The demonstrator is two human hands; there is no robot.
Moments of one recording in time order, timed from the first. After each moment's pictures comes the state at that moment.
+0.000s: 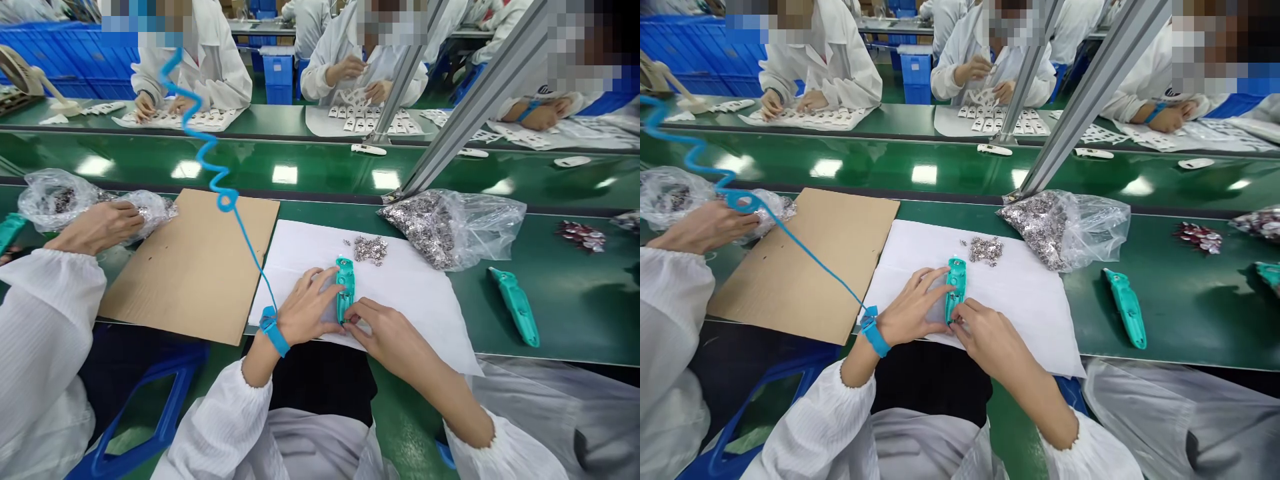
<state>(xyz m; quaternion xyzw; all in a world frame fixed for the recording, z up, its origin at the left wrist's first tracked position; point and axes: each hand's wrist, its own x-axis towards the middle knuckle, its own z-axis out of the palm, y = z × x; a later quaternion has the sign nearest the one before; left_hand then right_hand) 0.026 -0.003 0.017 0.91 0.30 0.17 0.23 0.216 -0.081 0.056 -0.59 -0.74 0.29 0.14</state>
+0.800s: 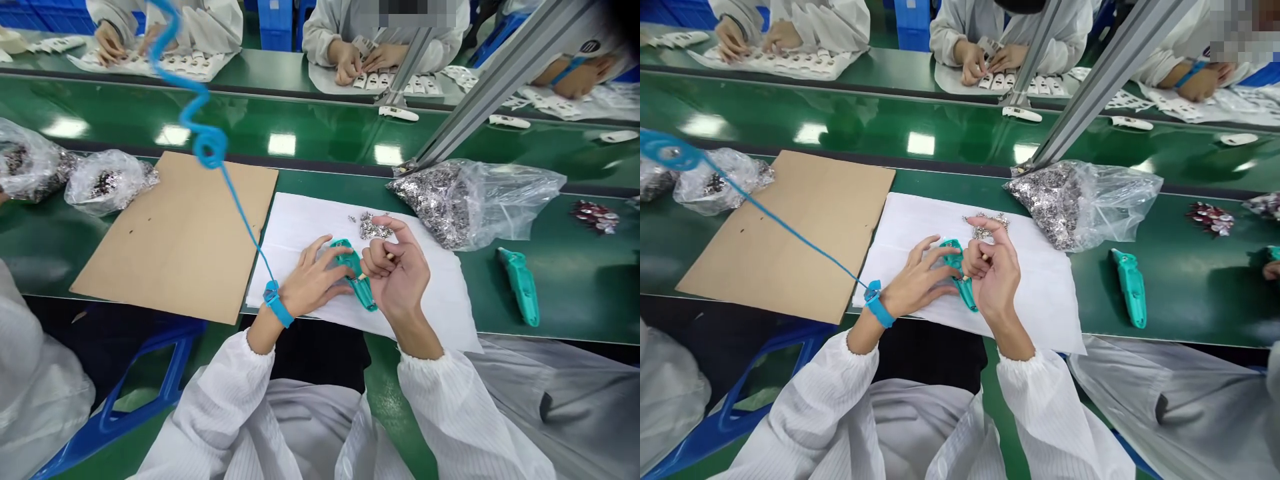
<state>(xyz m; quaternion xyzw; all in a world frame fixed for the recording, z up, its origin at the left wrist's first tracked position) 0.036 0.006 0.000 0.92 0.26 0.23 0.19 0.189 -0.026 0.062 -0.44 -0.35 0.50 0.66</state>
